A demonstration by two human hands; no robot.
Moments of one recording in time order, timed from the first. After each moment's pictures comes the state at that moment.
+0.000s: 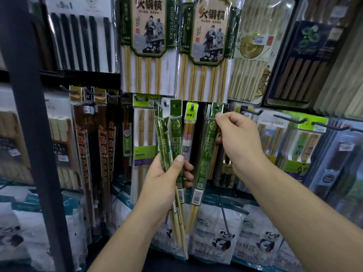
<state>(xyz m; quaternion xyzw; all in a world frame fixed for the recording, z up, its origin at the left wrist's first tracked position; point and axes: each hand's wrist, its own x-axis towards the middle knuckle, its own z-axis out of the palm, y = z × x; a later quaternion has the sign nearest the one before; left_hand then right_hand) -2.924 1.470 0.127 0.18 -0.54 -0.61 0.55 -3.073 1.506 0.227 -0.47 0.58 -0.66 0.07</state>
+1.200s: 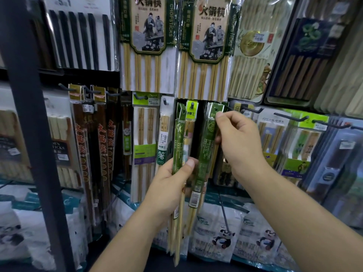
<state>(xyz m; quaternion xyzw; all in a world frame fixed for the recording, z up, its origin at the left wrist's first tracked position) -2.927 1.477 0.125 0.21 -0.56 -0.65 0.47 -3.065 1.514 0.221 -0.49 0.55 -0.67 0.06</state>
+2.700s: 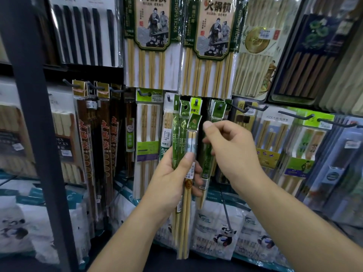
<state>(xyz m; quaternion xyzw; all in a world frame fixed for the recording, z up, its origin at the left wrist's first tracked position) -2.925 1.474 0.126 0.12 -0.58 -0.63 0.51 -3.047 1.526 0.205 -0.53 0.56 -0.63 0.08</state>
